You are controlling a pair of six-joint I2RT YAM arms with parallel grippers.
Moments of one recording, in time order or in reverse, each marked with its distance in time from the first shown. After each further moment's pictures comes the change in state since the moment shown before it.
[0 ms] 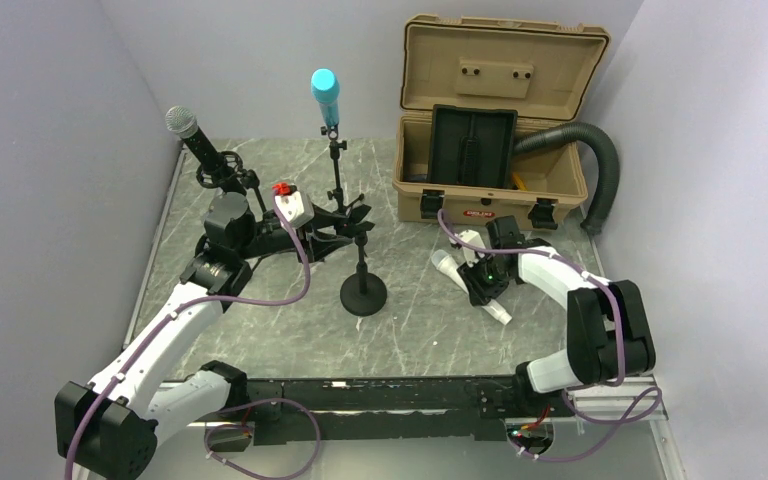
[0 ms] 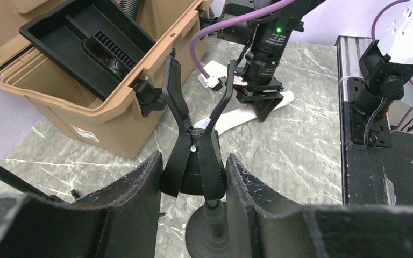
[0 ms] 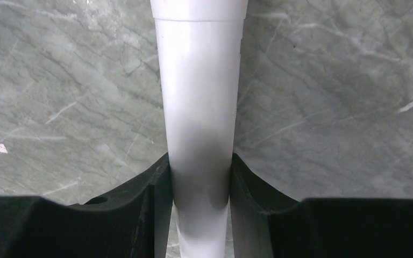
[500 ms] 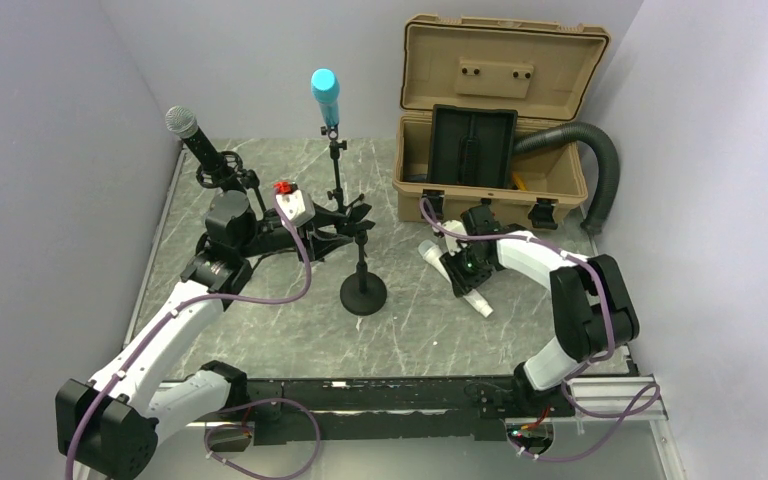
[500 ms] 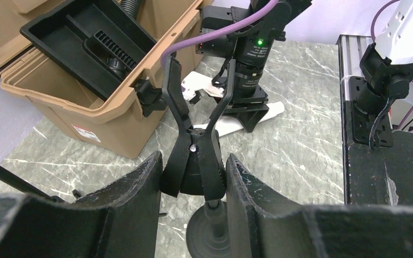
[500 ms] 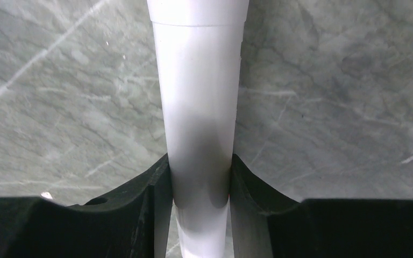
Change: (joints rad) left arm 0.000 0.011 0.010 -0.005 0.000 0.006; right arm 0.129 0.138 0.134 0.006 0.064 0.182
